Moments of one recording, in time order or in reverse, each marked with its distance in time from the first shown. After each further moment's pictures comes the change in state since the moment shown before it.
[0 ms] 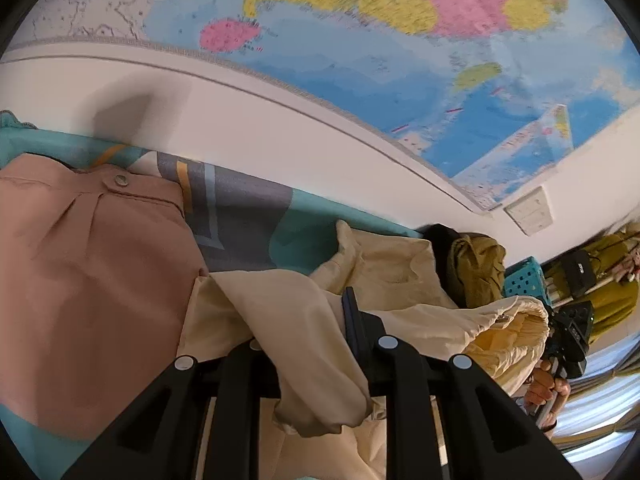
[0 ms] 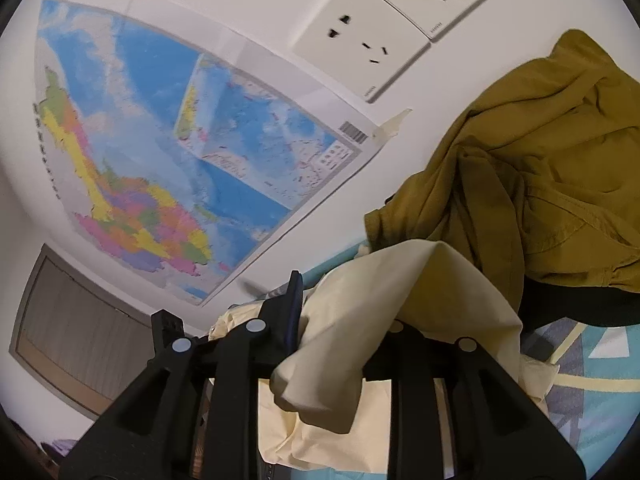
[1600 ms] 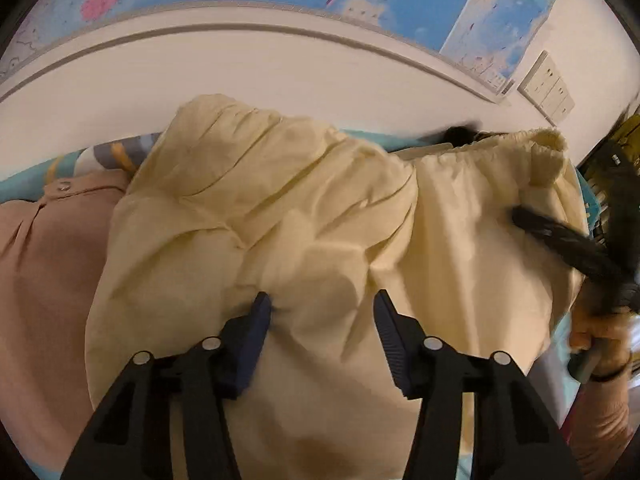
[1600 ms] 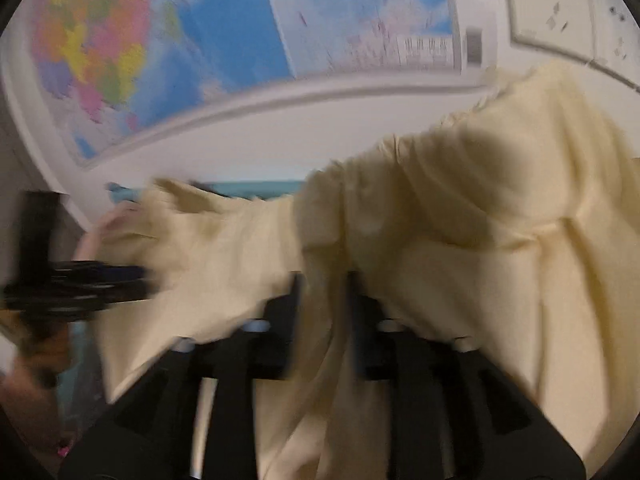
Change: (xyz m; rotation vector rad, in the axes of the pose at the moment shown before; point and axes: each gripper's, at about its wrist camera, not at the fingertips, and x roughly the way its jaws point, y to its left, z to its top) left arm 0.063 -0.028 -0.067 0.324 0.028 0.134; right arm 0.119 0.058 -0.079 -0.574 0.103 -0.379
